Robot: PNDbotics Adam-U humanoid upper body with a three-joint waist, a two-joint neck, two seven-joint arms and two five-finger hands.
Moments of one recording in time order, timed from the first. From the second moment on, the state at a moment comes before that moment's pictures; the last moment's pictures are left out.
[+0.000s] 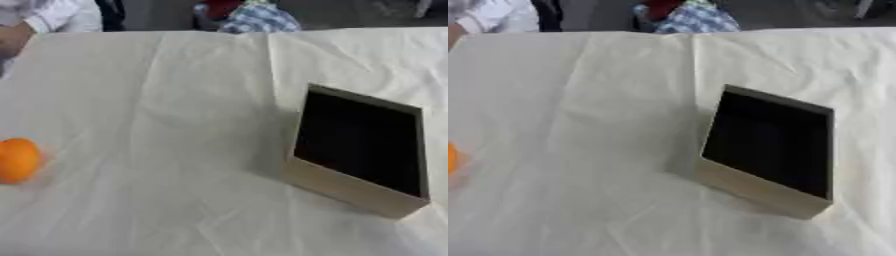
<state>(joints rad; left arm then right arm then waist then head) -0.02 0.85 0.23 -1.96 -0.38 0.19 0.03 -0.41 -0.43 -0.16 -1.98 0.28 -0.02 -0.26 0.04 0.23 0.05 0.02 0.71</state>
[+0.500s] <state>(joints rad) -0.06 0.93 0.19 -1.91 -0.55 0.20 -0.33 -0.41 -0.43 -0.15 -1.98 0.28 -0.02 -0.26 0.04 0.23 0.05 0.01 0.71</state>
